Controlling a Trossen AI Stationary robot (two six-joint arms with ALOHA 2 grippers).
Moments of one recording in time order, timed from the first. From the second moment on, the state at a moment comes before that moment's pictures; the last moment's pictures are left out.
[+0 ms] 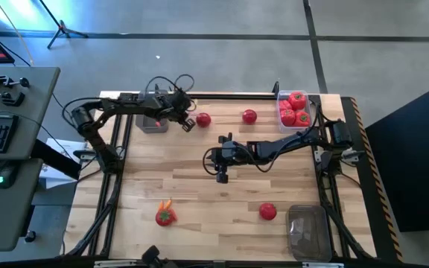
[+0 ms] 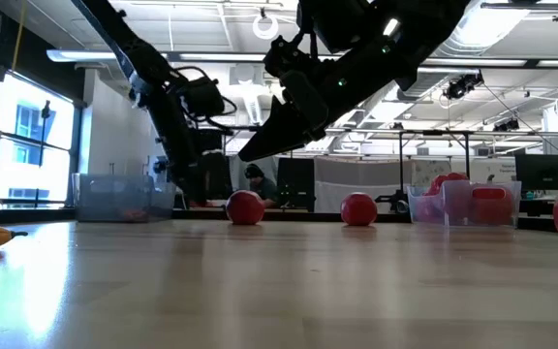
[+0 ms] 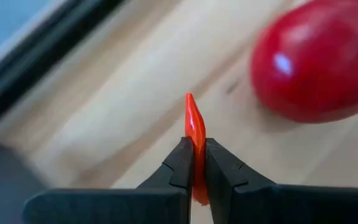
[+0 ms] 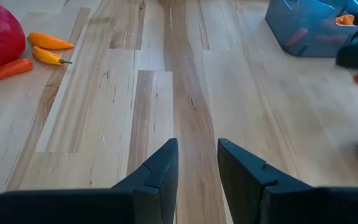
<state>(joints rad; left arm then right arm) 0.63 1.70 0.93 -0.28 -0.15 -0.09 0.03 1.86 1.06 0.21 0.10 -0.05</state>
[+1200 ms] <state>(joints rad) 0.87 1.28 0.59 -0.32 -0.23 -0.11 0.03 1.86 1.06 0.21 0.10 -0.06</state>
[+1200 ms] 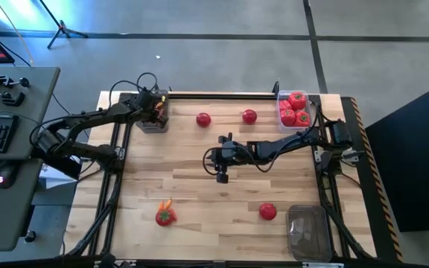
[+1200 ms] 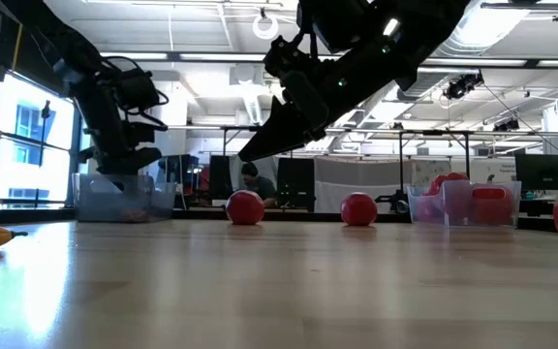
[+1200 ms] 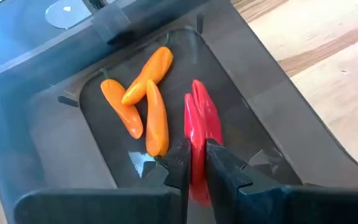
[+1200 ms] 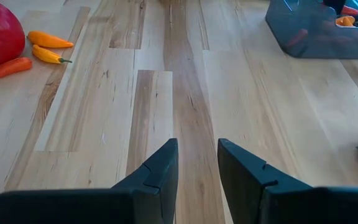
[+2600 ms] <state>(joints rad) 0.14 1.01 0.68 -0.42 0.03 0.16 0.08 1.82 0.73 0.71 0.10 -0.01</state>
